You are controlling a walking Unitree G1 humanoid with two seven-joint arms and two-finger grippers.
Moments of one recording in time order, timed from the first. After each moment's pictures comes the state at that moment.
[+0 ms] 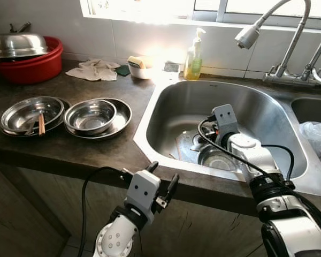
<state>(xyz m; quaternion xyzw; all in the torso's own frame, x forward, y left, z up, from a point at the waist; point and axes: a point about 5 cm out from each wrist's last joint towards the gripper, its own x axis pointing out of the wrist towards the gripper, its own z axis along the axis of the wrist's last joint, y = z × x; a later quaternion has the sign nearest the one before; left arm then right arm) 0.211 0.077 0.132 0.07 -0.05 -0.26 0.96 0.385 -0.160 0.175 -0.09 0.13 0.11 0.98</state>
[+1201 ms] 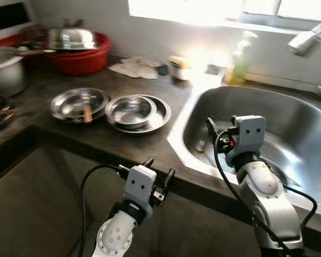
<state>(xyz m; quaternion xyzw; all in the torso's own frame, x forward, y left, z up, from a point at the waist) 0.223 0.081 0.133 0.05 -0.05 -0.23 0.97 0.286 -0.145 0.201 0.00 -0.08 0.05 1.00</state>
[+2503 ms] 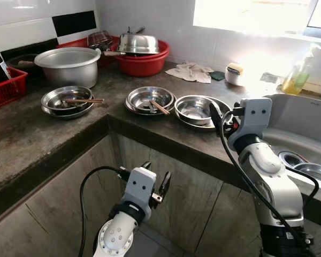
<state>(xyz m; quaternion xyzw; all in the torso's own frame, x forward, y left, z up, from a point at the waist) 0.224 0.083 0.124 0.08 -0.02 -0.21 0.97 0.307 -0.151 0.225 0.03 -0.09 0.06 0.99</state>
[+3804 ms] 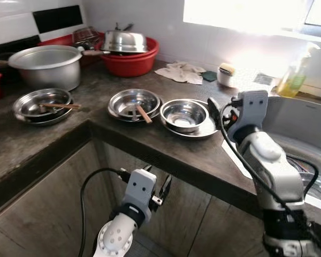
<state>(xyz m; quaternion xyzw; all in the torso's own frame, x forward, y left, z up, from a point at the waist) 0.219 0.079 0.117 0.07 0.01 -0.23 0.97 0.337 -0.159 0.234 0.00 -0.03 0.08 1.00</state>
